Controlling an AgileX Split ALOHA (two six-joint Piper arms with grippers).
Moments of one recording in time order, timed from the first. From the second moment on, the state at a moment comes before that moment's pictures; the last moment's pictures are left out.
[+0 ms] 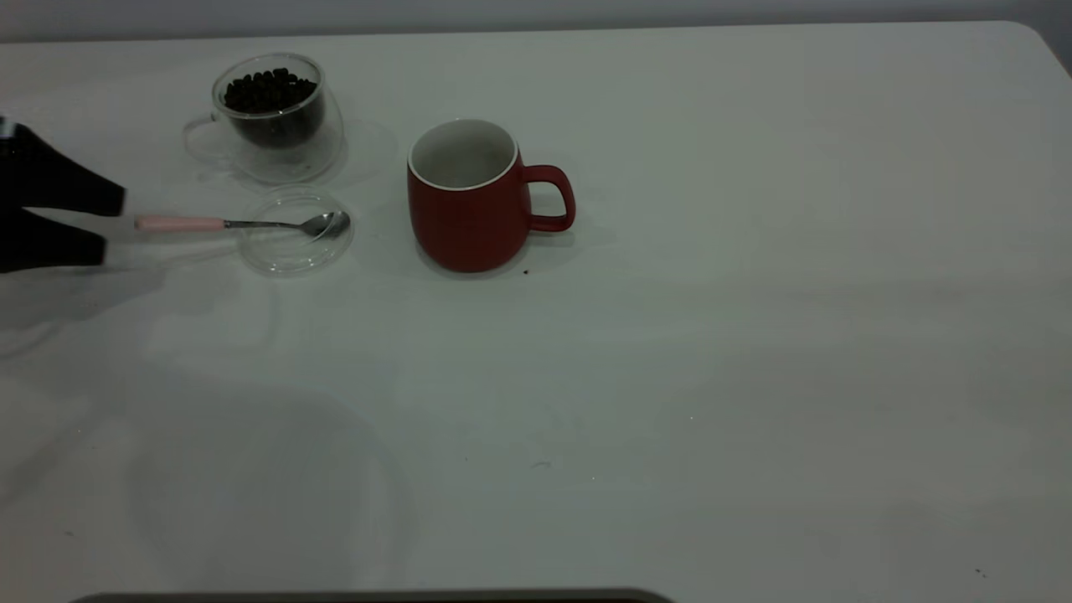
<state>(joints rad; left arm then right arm) 0.47 2.53 -1.39 -1.12 0.99 1.25 -0.02 0.03 -0.47 0.05 1.12 -0.08</state>
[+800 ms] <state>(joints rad) 0.37 2.59 -1.40 -1.27 1.02 1.27 -0.02 0.03 -0.47 0.06 1.12 -0.08</state>
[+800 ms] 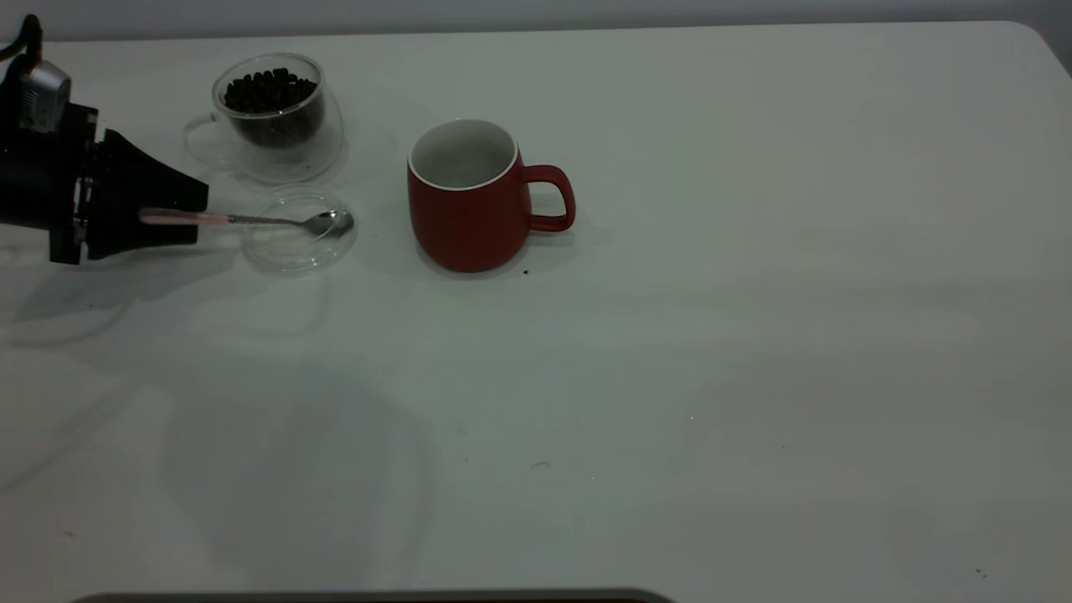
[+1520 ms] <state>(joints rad) 0.48 2.54 -1.40 -1.13 1.13 1.24 -0.02 0.03 -0.47 0.06 1.12 -0.08</state>
